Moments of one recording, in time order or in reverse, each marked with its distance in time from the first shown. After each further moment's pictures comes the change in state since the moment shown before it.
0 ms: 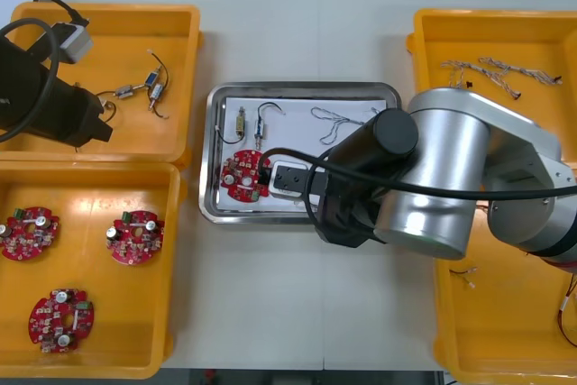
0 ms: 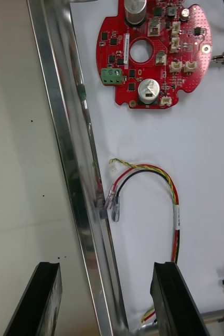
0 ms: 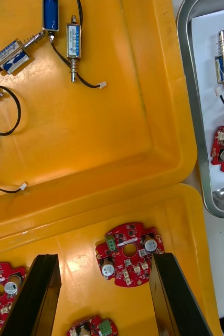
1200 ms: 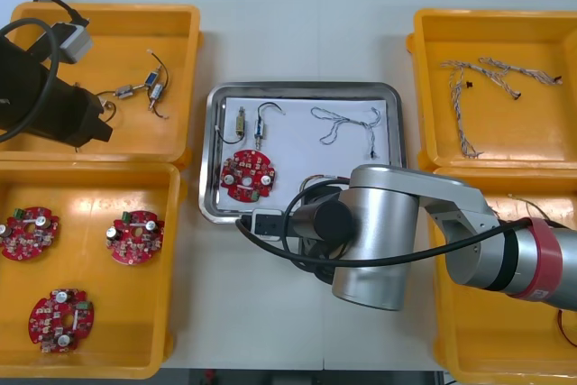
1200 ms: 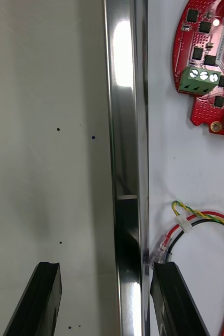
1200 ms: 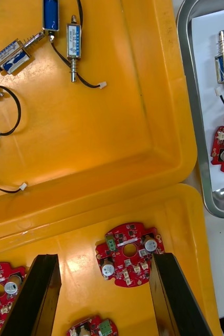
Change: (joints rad) right arm -0.015 0.059 0.264 0.147 0.222 -0.158 -0.008; left arm 0.000 0.000 0.000 0.000 0.000 0.000 0.000
